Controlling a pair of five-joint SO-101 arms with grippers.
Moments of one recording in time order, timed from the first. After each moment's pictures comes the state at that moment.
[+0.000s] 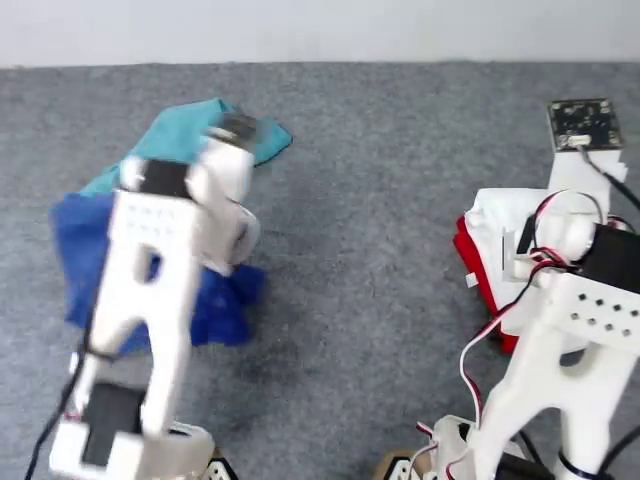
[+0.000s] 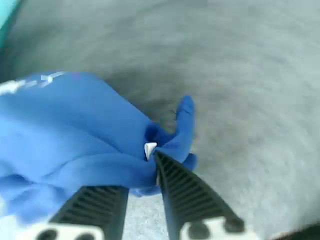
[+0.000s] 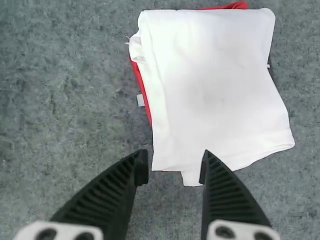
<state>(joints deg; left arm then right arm) 12.7 -9.3 5.8 99.4 -10.9 16.0 -28.0 -0.6 100.1 16.7</state>
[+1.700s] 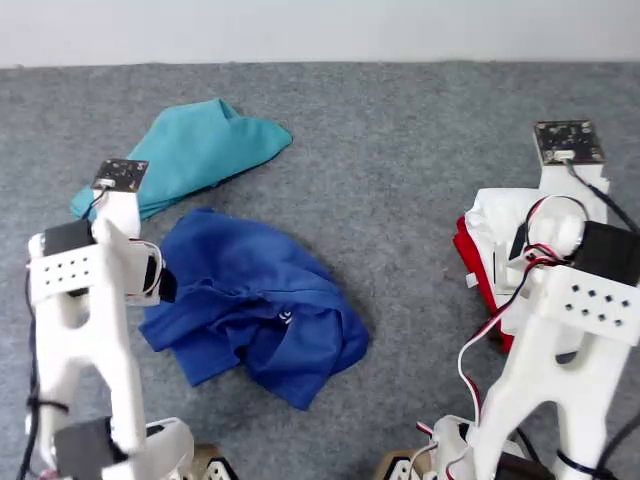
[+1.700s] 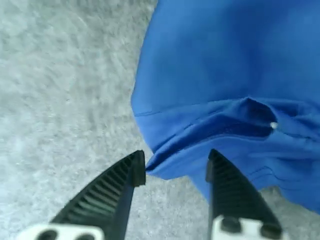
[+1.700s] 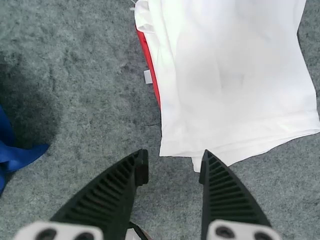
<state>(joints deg) -19.3 -13.0 31.0 79.7 -14.4 16.0 -28.0 6.2 100.1 16.7</state>
